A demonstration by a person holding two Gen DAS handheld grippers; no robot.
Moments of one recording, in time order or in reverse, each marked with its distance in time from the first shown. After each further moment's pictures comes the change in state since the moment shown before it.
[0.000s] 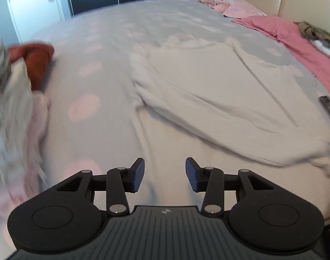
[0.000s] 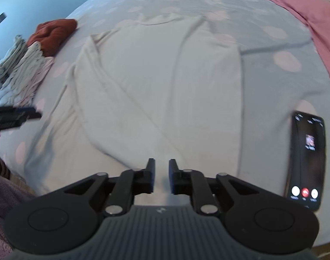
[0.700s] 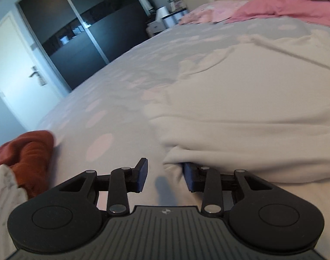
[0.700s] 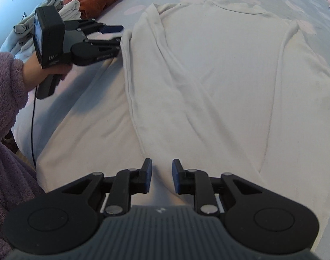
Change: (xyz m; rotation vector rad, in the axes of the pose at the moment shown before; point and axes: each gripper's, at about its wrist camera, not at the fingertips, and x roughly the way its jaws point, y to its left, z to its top) left arm 0.116 0.025 0.029 0.314 -0.186 0.150; right arm 0.084 0.085 0.039 -0.199 0.102 0.092
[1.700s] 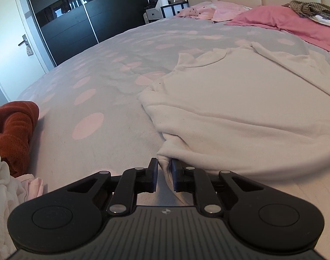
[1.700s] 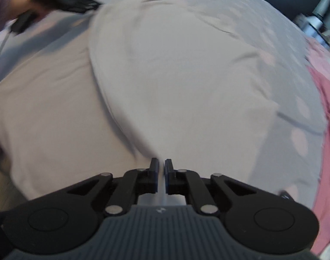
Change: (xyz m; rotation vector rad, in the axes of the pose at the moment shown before) left arm -0.004 0.022 0.001 -0.129 0.044 -0.147; right arm -0.037 -0.033 -0.034 -0.281 0.025 -0.379
